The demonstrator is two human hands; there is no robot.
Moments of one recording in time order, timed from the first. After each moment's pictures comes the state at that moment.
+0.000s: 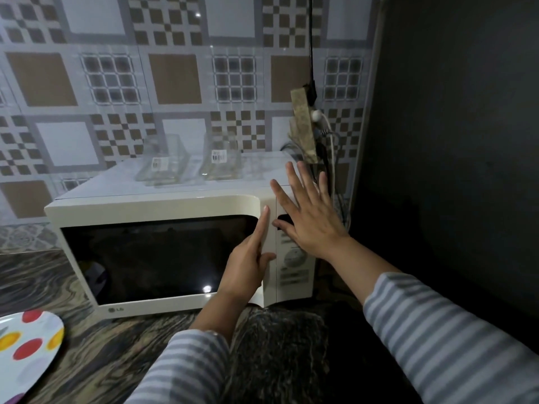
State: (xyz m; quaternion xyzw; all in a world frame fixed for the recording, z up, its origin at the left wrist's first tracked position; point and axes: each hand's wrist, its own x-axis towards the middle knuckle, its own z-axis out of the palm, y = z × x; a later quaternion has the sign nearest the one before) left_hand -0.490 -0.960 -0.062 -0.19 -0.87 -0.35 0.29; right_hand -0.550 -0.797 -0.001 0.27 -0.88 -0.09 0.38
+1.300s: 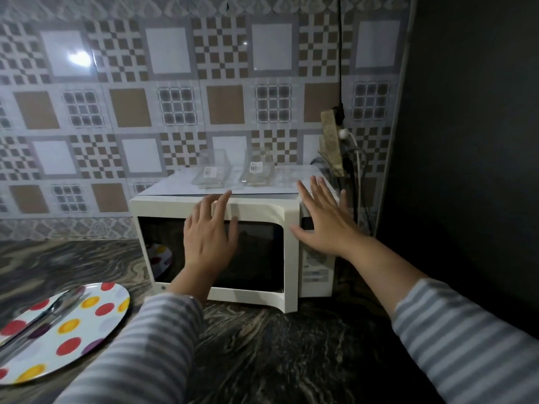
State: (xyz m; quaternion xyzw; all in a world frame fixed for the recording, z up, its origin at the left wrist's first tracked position) left_hand -0.416 -1.030 0.007 0.06 -0.89 -0.09 0.45; right_hand -0.480 -0.802 0.041 0.29 -0.93 0.10 0.20
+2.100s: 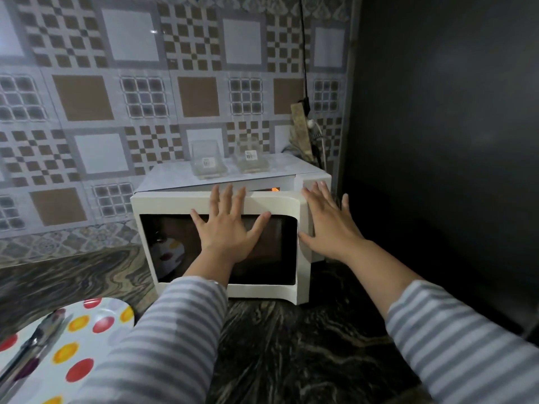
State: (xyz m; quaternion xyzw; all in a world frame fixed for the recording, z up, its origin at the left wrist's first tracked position) left_hand -0.386 -1.074 0.007 -0.04 -0.96 -0.12 0.25; right_hand -0.366 -0.865 0.020 0.11 -0.97 0.07 0.20
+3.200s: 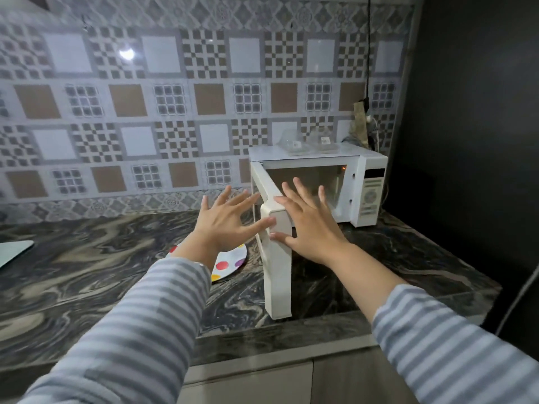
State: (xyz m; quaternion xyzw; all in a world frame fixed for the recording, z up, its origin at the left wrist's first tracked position) left_hand -0.135 -1.280 0.029 -0.09 -0.98 -0.05 0.17; right_hand -0.134 -1.080 0.022 0.26 -0.93 0.05 0.26
